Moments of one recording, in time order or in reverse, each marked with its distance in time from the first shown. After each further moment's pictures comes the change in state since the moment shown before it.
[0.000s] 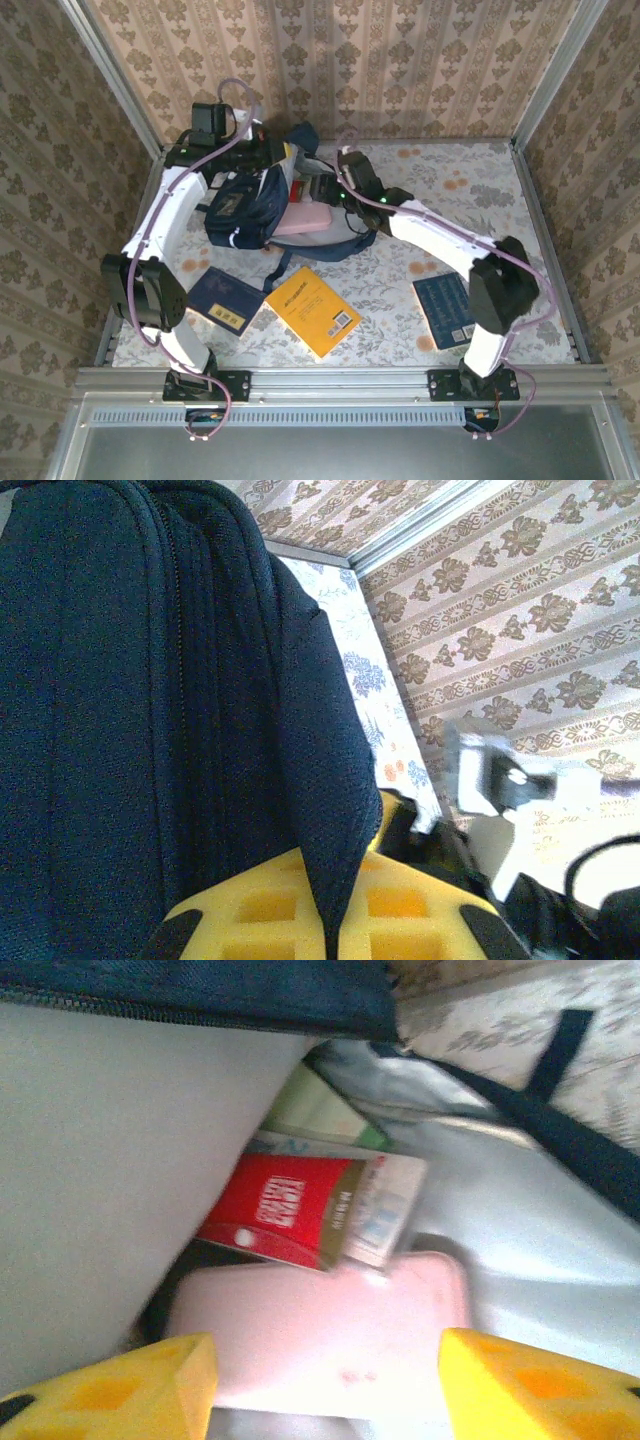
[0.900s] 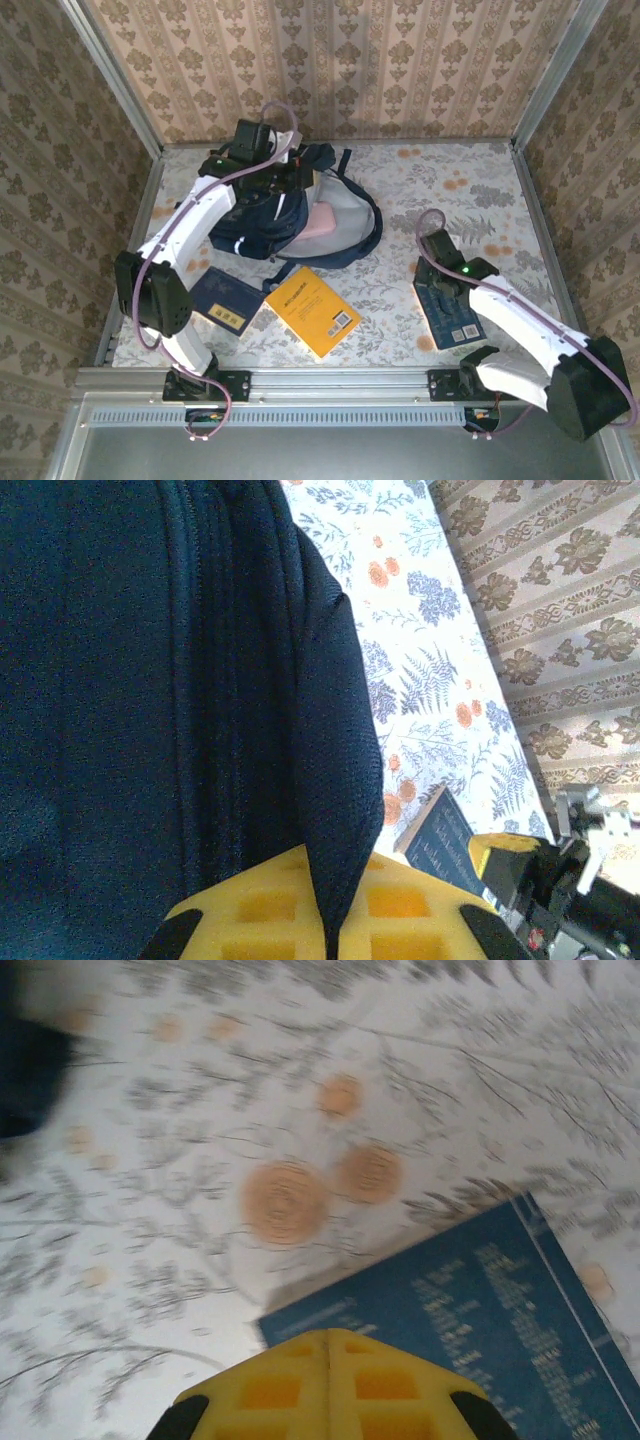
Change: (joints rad) left arm -0.196 -0.012 -0.086 -0.060 -0.249 0.072; right arm -0.225 -0.623 -0.751 -0.386 0.174 0.019
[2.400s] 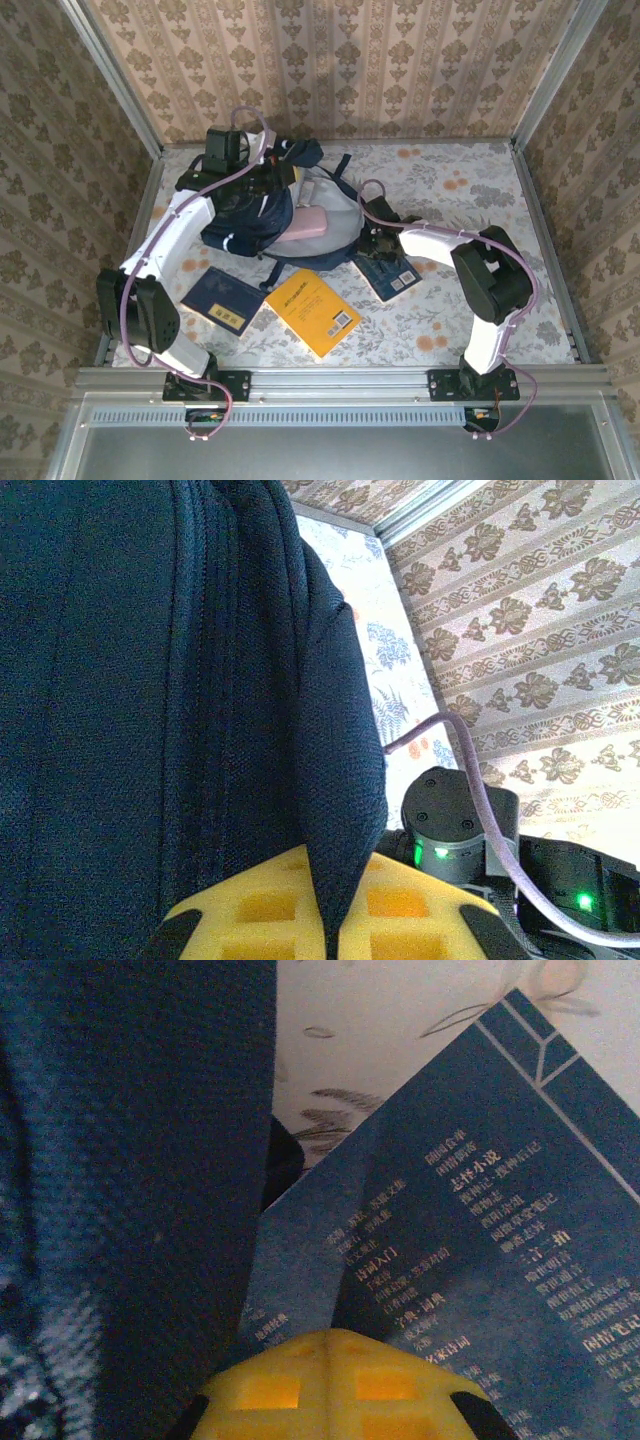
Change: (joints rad) left arm 0.119 -0.122 -0.175 0.183 0.145 -0.111; right arm 0.103 0.729 0.420 0.310 -0.335 0.124
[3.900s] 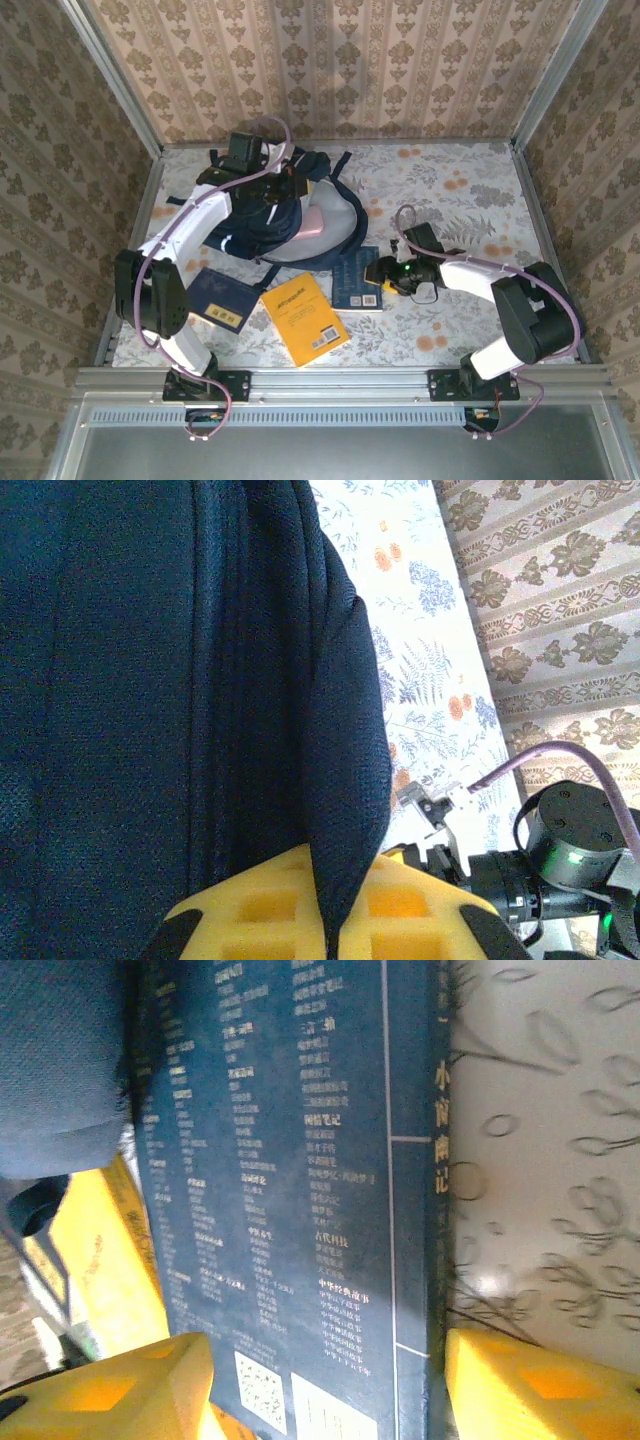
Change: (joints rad) left arm -0.061 0.110 0.029 -0.067 -0.045 0.069; right arm -0.154 -0.316 -0.440 0.164 -0.523 -0.068
